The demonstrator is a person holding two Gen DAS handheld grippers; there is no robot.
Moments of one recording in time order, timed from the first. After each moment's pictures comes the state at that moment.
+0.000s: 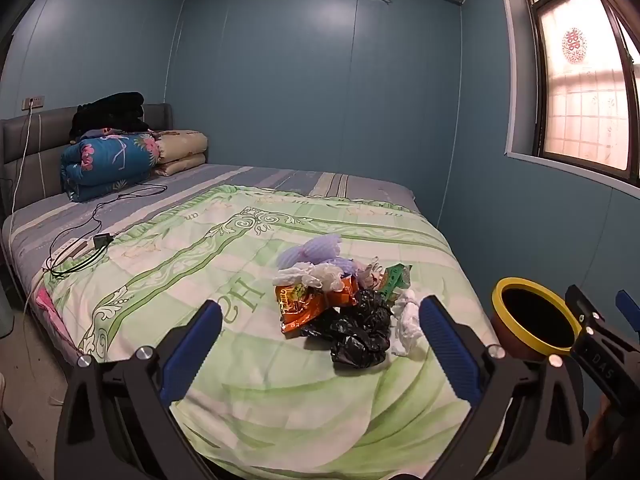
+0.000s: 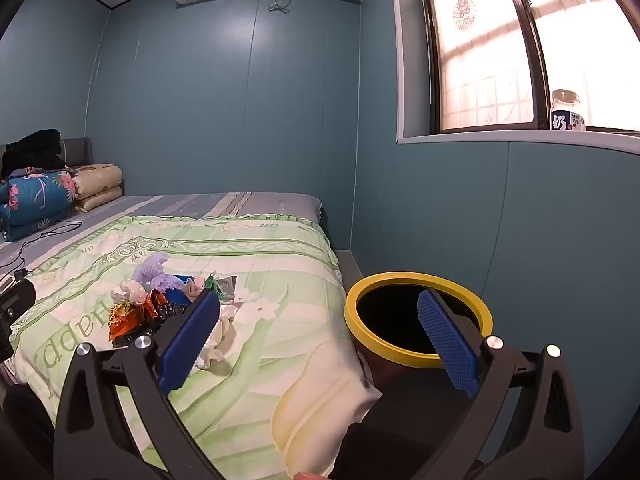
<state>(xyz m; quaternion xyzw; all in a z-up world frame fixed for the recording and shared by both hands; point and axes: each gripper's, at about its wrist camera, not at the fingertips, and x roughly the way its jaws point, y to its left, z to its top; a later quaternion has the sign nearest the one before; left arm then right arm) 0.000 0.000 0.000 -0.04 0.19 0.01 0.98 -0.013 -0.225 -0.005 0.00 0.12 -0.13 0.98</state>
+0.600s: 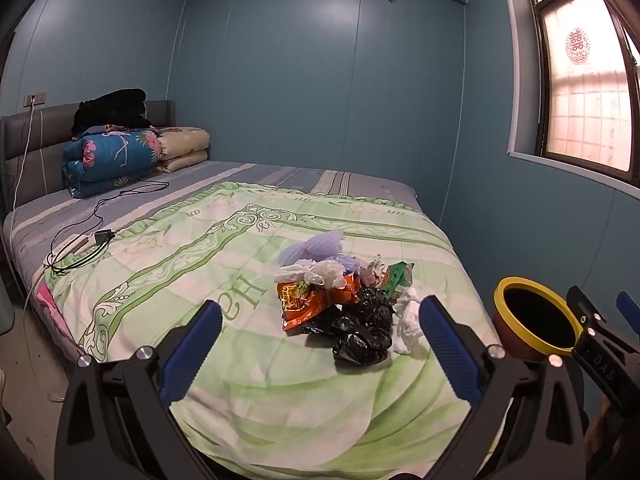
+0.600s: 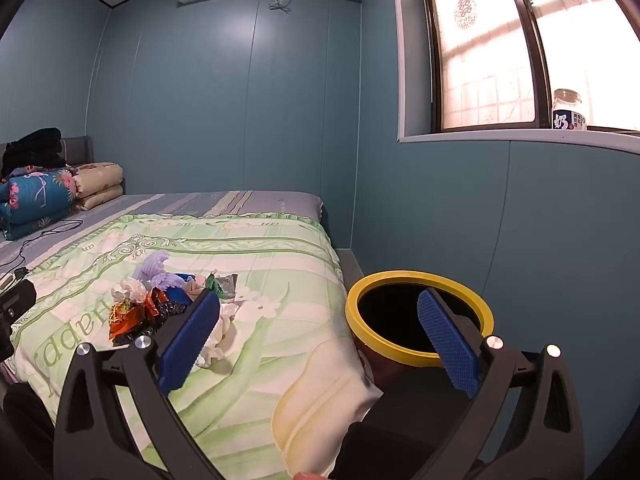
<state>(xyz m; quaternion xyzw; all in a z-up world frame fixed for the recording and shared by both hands) 0.006 0.002 -0.004 -0.06 0.20 0.01 0.98 -0.011 -0.224 -0.006 0.00 0.12 -0.13 0.98</state>
